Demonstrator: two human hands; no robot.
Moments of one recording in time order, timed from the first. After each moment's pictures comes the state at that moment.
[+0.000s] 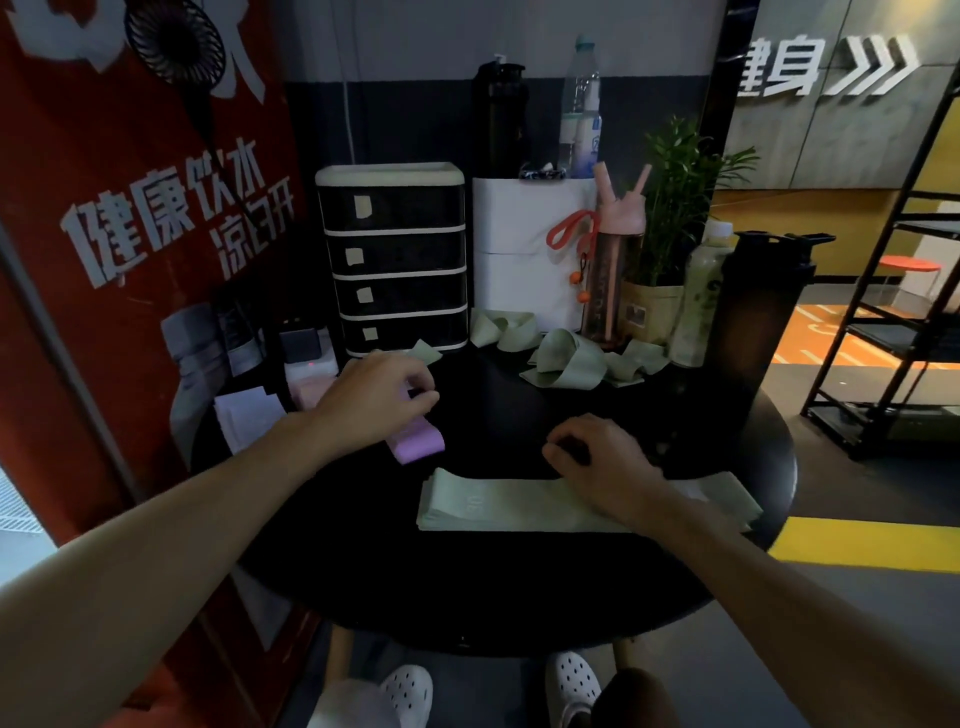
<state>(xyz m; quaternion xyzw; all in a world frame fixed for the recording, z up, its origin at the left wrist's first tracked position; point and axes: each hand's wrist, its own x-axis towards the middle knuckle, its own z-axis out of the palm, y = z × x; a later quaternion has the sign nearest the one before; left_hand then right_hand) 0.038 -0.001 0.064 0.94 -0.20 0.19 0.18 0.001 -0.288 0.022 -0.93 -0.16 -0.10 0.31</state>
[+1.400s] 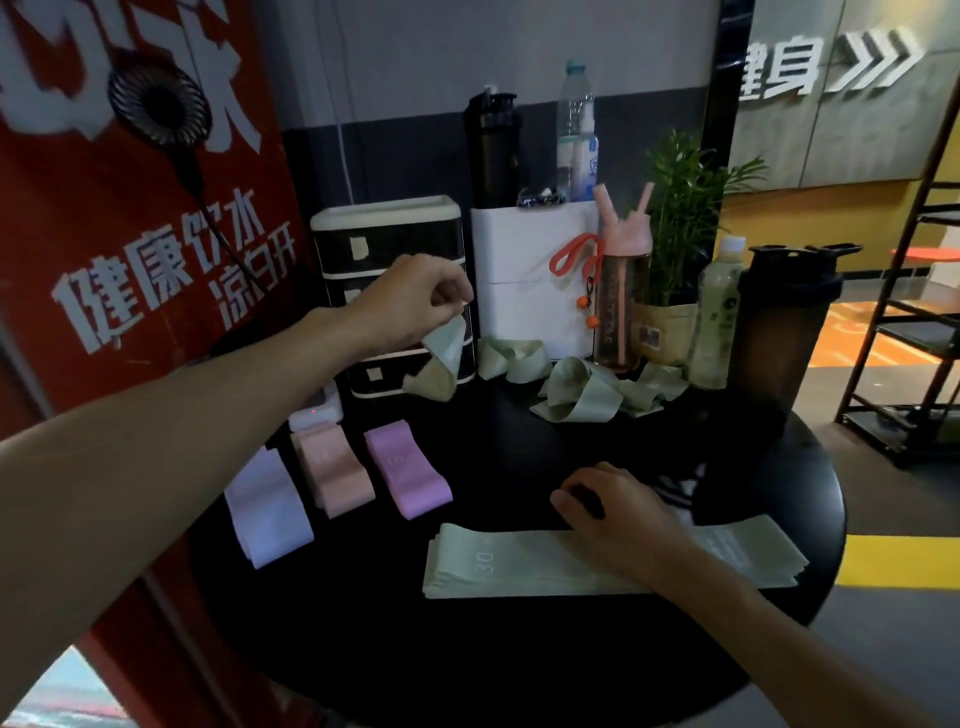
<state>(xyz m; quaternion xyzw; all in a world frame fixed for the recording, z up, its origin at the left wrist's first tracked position) 0.099 -0.038 0.188 0.92 -0.26 0.22 0.19 0.008 -0.282 0.014 -0.95 -0.13 -0.07 0.28</state>
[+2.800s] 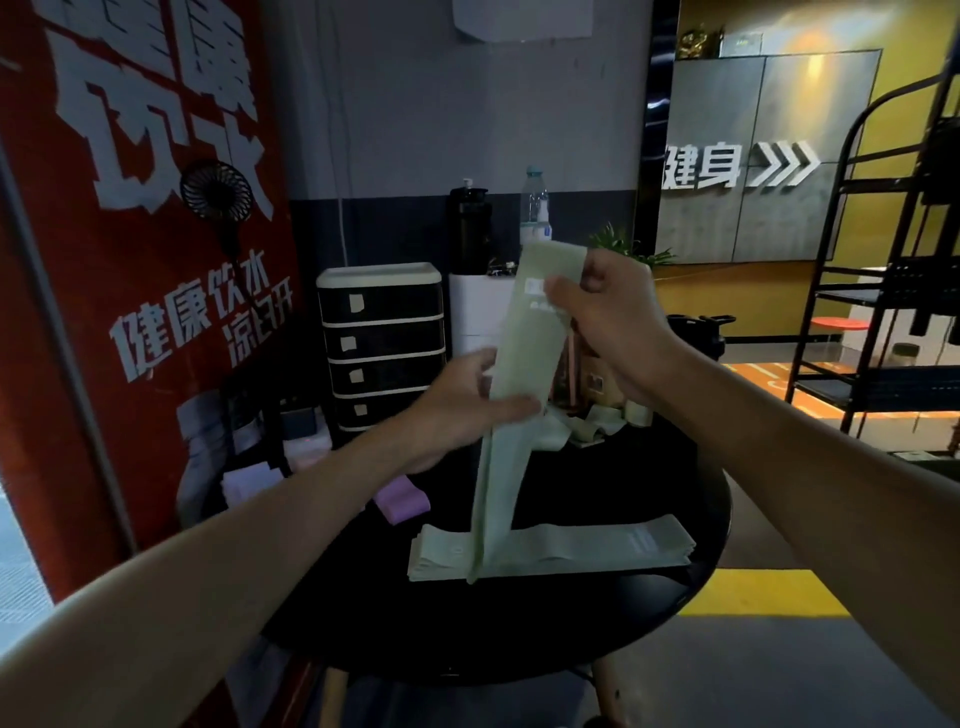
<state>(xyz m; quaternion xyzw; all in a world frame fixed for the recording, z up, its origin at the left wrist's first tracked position) -0.049 -0.117 0.170 0.77 -0.23 0.02 0.60 -0.056 -0.281 0.234 -0.72 -0.17 -0.28 0.61</state>
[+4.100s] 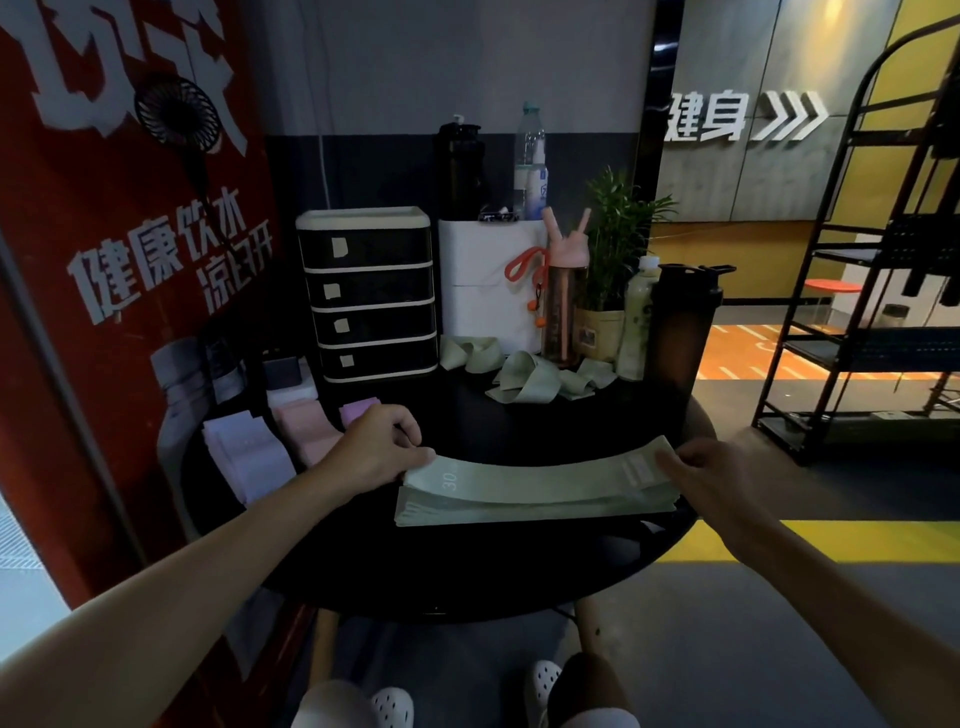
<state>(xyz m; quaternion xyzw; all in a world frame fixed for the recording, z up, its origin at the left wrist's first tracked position) -0.017 -0.038 0.056 0.90 -0.09 0.06 0.42 -0.048 -0.409 0.018 -0.84 0.08 -0.21 0.49</state>
